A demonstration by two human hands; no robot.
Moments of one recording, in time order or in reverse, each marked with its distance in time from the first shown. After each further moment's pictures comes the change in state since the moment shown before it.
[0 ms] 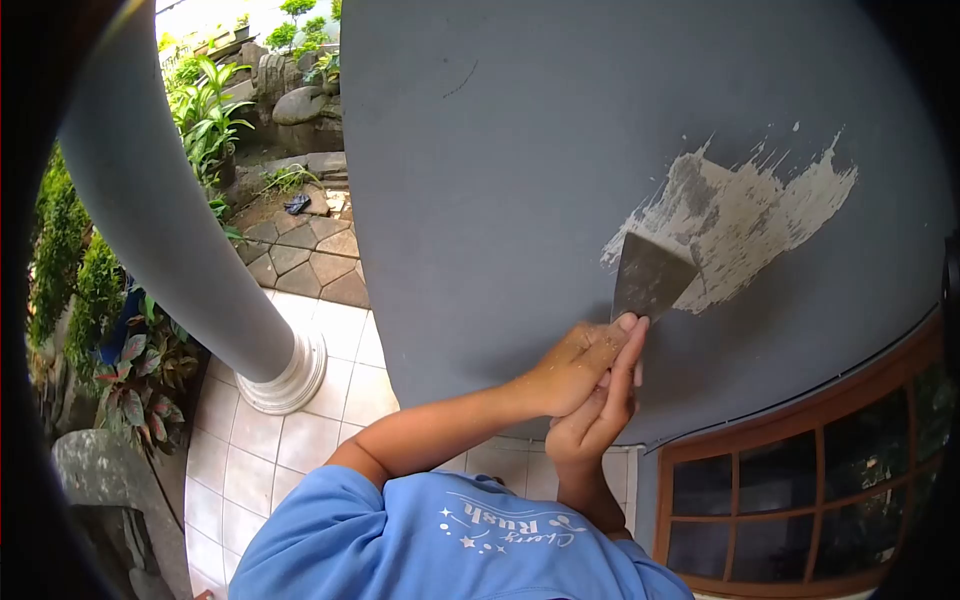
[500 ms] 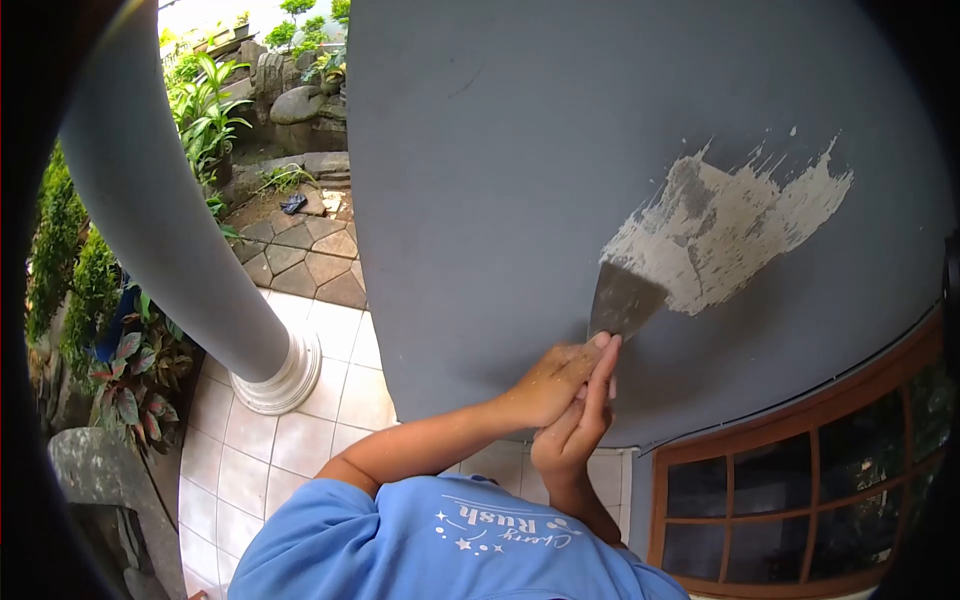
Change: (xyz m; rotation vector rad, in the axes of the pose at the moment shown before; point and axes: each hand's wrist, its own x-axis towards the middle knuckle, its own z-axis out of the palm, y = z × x) left_hand -0.015 -0.017 0.001 -0.063 0.045 -0.049; right_hand -0.012 -0.003 0.009 0.041 0.024 0.067
